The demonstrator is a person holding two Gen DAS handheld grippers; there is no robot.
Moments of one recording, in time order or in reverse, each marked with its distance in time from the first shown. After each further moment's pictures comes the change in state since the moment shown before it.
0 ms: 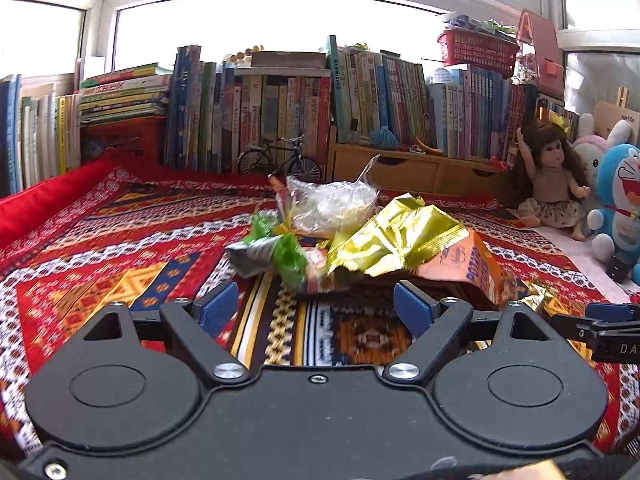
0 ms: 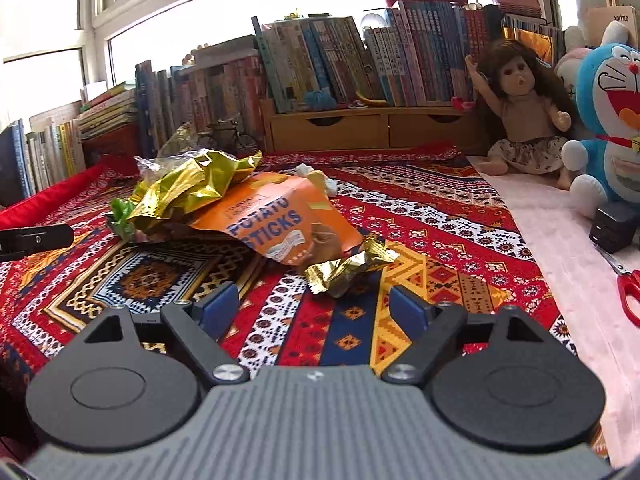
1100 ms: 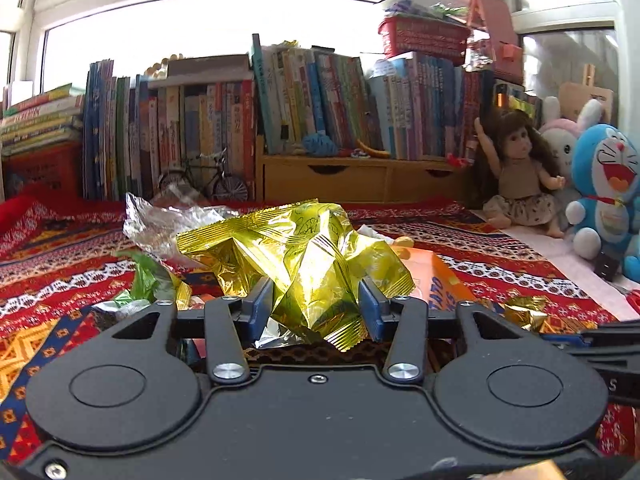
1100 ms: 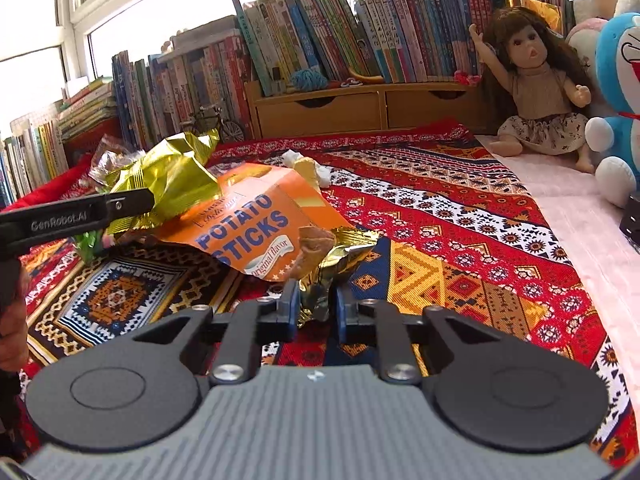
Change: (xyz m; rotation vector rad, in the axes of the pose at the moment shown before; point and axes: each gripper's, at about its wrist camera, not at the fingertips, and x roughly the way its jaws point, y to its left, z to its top) left arm 0.073 -0.057 0.008 0.096 -0.050 -0.132; right arm 0.043 -0.005 0.007 0.046 0.040 0.015
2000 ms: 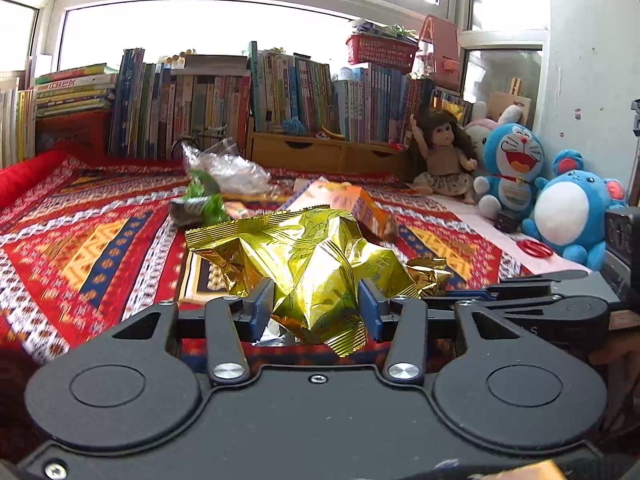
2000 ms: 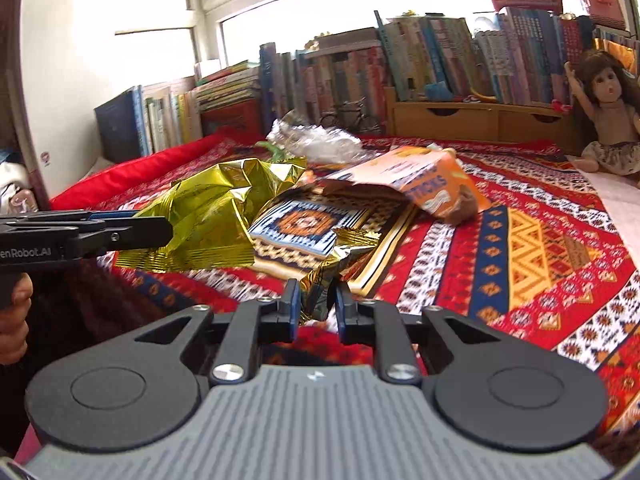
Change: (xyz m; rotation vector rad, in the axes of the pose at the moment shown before) left arm -0.231 0.030 -0.072 -0.056 0.052 -0.129; right arm -0.109 0.072 -0.063 -0.167 -0.002 0.280
